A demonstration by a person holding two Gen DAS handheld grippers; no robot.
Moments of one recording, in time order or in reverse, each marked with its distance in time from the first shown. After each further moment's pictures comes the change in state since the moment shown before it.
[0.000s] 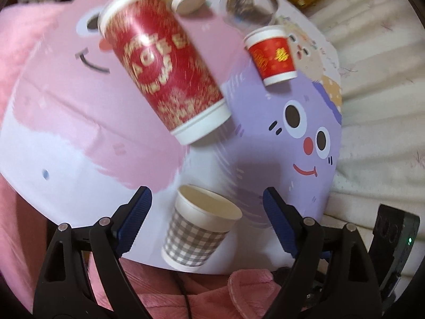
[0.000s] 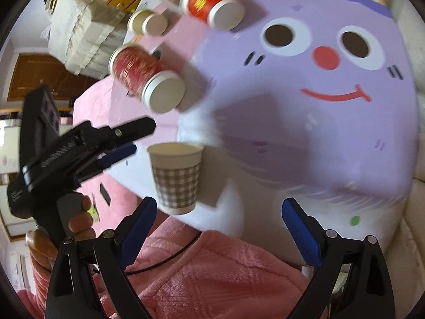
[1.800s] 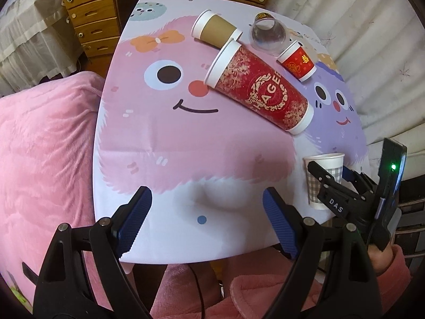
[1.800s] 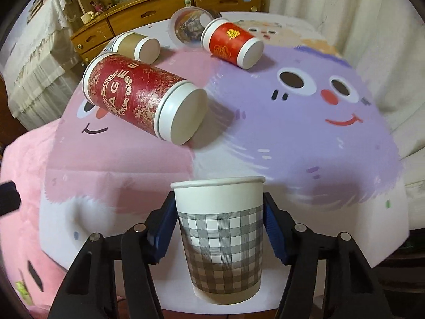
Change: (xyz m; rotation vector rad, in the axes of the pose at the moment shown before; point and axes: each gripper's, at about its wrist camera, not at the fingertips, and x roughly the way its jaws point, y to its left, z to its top) left arm -0.090 0.174 0.020 0.444 -0.095 0.047; right arm 0.113 0.135 -0.023 0.070 -0.532 -0.520
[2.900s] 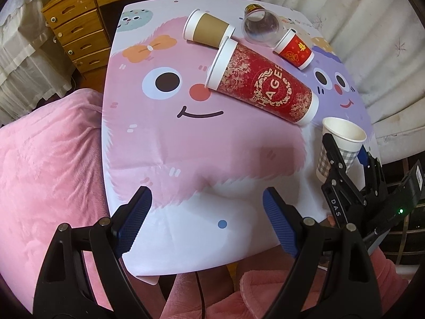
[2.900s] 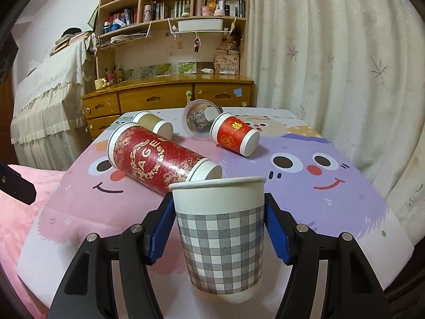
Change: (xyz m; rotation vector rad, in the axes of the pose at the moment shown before) left arm 0.004 0.005 0.012 0.128 0.025 0.024; right arm -0.031 0.029 -0.044 -0.023 -0.589 -0.078
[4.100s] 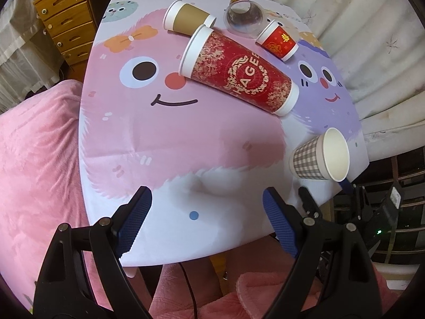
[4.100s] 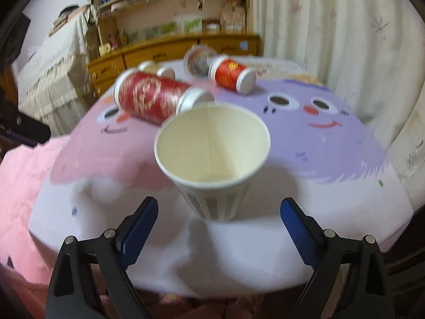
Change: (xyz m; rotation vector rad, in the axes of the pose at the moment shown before) left arm 0.005 -0.022 -0.009 -0.013 0.031 -0.078; right arm -0.034 -0.036 -0.050 -0.022 0.287 0.067
